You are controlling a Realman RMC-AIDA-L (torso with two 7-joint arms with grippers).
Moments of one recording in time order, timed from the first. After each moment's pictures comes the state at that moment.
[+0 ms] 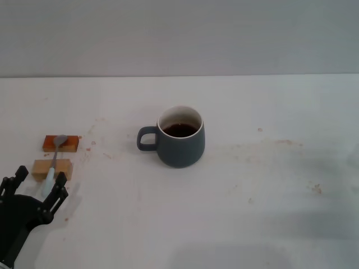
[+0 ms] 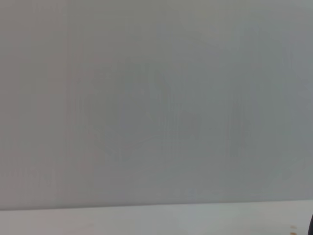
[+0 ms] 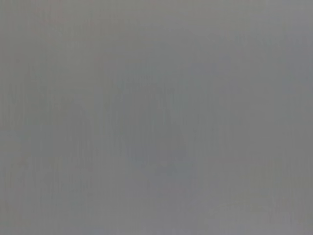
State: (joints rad) left arm -0.03 -2.08 -0.92 -0.32 2.68 1.27 -0.17; right arm 0.31 2.08 0.70 0.33 -1.92 -1.19 -0.05
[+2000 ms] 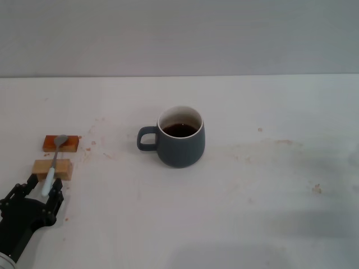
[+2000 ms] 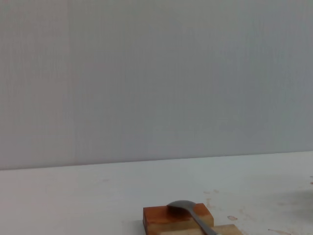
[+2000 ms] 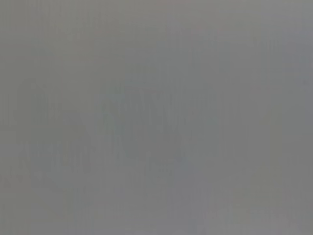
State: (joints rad) left arm -0.07 -2.07 -0.93 -0.33 2.65 1.09 -0.13; right arm 0.31 2.08 0.71 0.33 -1.93 -1.19 -0.05
